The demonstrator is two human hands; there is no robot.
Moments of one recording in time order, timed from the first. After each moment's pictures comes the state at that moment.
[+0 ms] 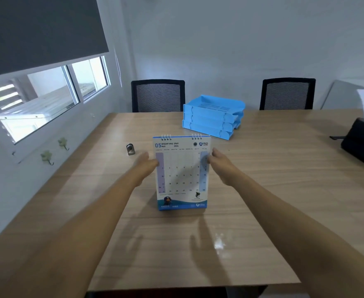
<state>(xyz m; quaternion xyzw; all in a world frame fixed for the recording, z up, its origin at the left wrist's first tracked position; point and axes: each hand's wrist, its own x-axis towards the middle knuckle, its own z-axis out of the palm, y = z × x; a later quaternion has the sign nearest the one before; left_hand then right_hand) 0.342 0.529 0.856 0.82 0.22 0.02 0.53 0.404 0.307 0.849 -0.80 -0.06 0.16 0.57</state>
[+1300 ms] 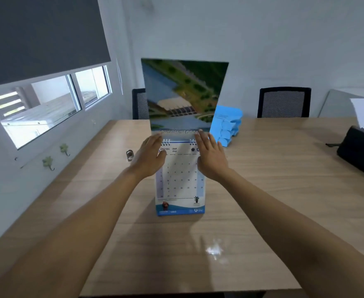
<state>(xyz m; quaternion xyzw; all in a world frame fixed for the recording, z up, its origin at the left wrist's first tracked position) 0.342 0.516 0.888 0.96 0.01 0.17 0.21 0.397 0.320 0.875 -0.95 -0.25 -0.14 0.14</state>
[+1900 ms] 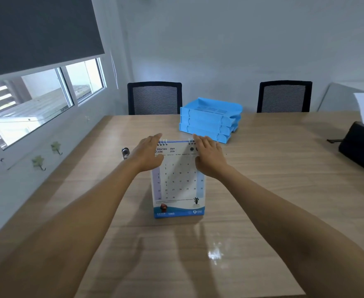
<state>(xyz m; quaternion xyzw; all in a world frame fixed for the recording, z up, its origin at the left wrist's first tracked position) 0.368 0.527 0.896 0.98 0.03 0.06 0.18 0.422 0.327 0.870 -0.95 -0.25 -0.09 0.15</state>
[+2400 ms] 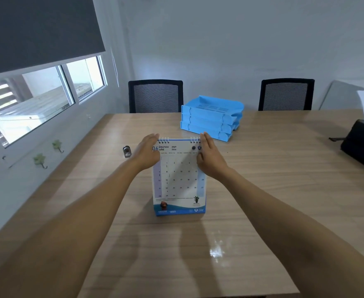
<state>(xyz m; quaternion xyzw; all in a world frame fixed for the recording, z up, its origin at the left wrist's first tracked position) 0.374 0.530 0.884 0.95 0.07 0.09 0.30 0.422 0.327 0.861 -0.94 -0.22 -0.05 0.27</state>
